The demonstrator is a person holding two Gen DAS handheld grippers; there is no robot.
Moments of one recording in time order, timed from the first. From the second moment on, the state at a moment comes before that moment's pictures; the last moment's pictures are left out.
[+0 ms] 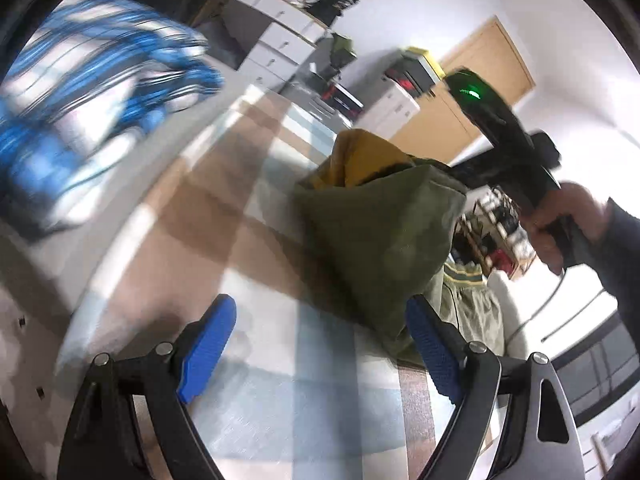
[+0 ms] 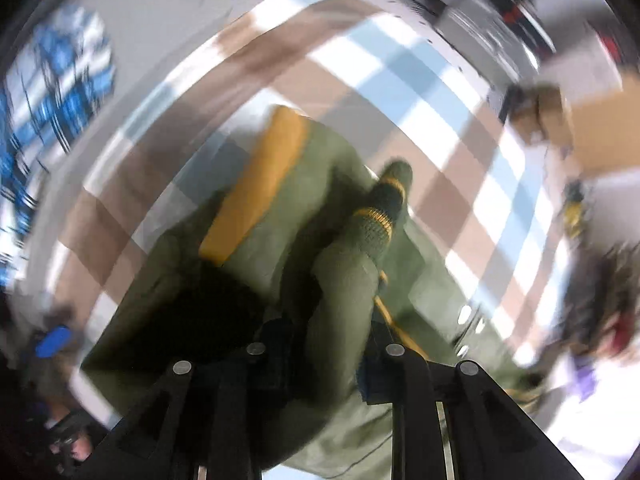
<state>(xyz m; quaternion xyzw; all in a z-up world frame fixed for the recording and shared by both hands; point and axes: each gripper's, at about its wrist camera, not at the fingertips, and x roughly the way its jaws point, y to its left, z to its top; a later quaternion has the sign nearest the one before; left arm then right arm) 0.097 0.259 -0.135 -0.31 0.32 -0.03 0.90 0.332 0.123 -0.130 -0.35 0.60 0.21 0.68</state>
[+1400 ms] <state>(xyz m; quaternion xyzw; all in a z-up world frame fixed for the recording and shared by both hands) 0.249 -0.052 -0.121 0.18 0.45 -0.15 0.87 0.195 -0.375 -0.207 0.45 0.39 0.08 0.80</state>
